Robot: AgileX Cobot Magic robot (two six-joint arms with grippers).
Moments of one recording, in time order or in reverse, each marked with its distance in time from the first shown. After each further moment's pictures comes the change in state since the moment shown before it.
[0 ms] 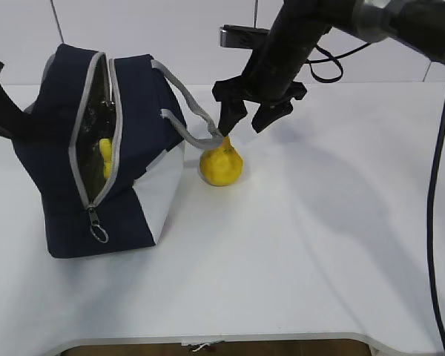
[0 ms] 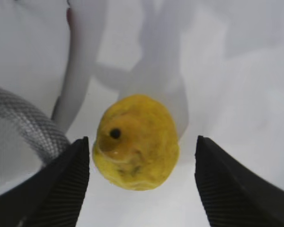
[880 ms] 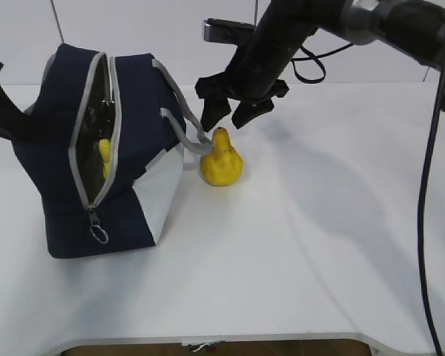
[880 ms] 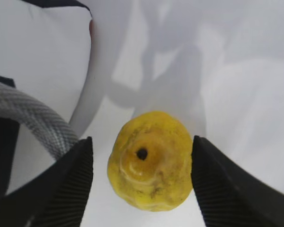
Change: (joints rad) left arm 0.000 0.000 0.000 -0.002 0.010 -0.001; right arm 0.032 0.009 -0.010 0.043 -0.059 -0.037
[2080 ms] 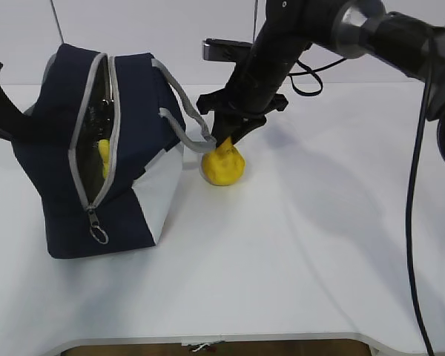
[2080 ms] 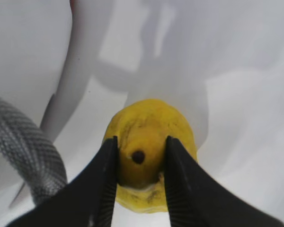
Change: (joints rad) left arm 0.000 0.000 0.000 -0.001 0.010 -0.002; right arm 0.000 0.042 -0.011 -0.014 0.036 -0.002
